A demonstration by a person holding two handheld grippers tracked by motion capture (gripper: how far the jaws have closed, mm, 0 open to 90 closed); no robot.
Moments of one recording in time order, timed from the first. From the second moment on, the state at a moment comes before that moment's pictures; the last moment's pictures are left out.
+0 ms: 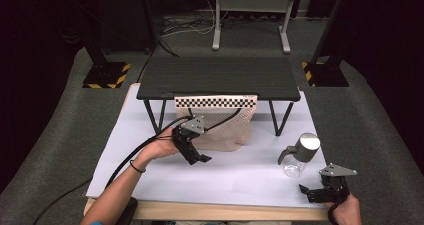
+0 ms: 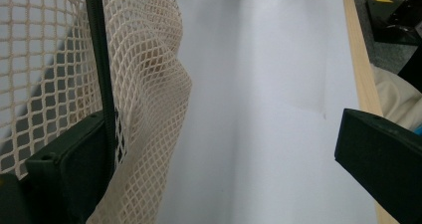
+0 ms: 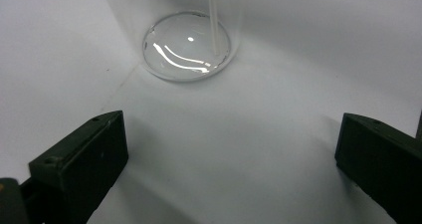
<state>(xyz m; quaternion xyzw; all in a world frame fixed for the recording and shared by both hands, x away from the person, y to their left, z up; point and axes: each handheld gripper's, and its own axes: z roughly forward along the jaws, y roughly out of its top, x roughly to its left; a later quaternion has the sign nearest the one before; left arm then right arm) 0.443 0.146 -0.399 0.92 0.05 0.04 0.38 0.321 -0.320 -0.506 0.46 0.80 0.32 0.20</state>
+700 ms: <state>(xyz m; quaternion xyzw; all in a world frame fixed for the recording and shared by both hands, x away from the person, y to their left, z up) 0.441 0.146 -0.399 0.92 0.04 0.05 0.39 0.321 -0.320 -0.506 0.46 0.80 0.32 0.20</state>
